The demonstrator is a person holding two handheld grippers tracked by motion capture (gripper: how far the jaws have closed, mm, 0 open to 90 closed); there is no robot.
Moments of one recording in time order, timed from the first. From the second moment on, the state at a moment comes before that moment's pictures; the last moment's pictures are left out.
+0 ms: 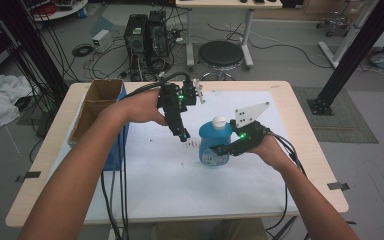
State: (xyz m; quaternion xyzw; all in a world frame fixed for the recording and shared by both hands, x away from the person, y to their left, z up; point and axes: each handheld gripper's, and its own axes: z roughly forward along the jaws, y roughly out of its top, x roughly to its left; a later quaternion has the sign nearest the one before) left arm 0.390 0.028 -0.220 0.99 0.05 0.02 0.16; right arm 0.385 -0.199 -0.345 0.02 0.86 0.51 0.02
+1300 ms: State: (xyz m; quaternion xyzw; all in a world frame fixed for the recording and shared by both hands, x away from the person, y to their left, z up) left arm 0.346 -0.017 -0.204 0.99 0.01 0.01 0.14; right arm 0.345 -0.170 -0.317 0.01 0.87 0.50 0.02
